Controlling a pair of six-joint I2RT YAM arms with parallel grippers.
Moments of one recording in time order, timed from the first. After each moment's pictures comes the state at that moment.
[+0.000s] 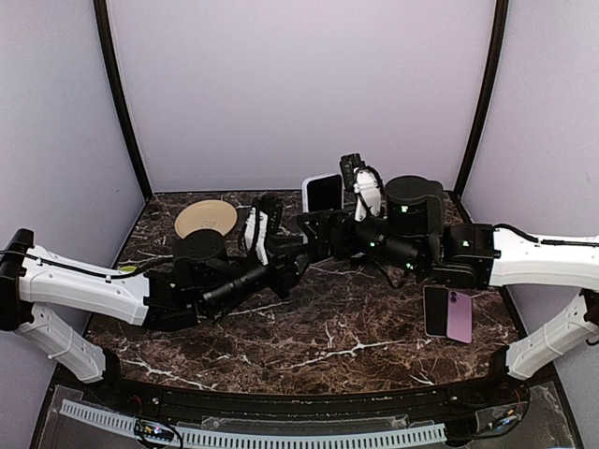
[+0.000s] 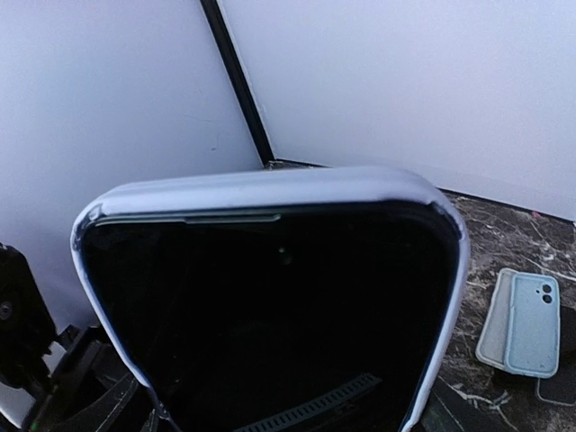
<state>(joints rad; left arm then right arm) -1.20 1.41 0.82 0.58 -0.28 -0.19 1.16 1.32 1.08 0.03 0.36 0.36</state>
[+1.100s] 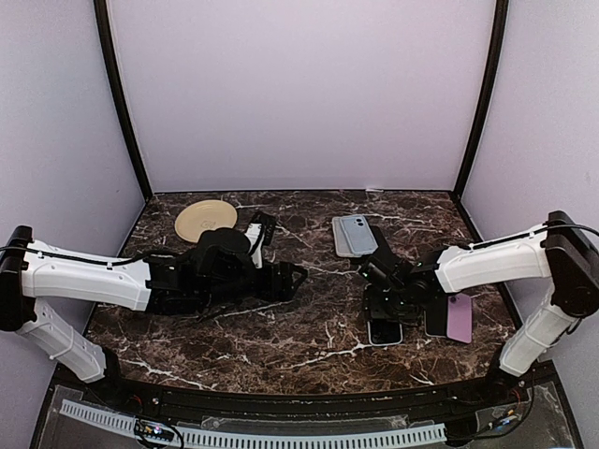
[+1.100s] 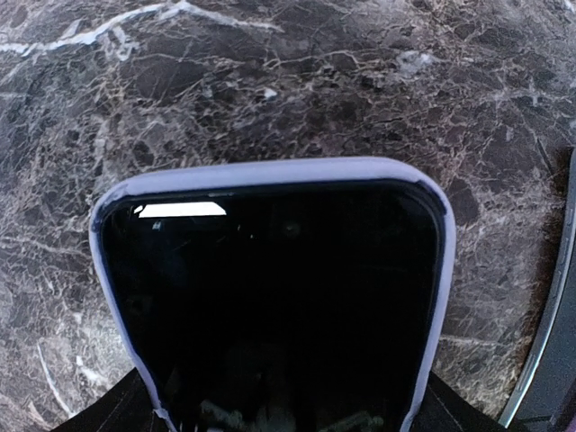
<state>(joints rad) -1.10 1.42 0.87 0.08 -0.26 -0.59 0.92 1.57 0.84 -0.53 0.28 0.92</state>
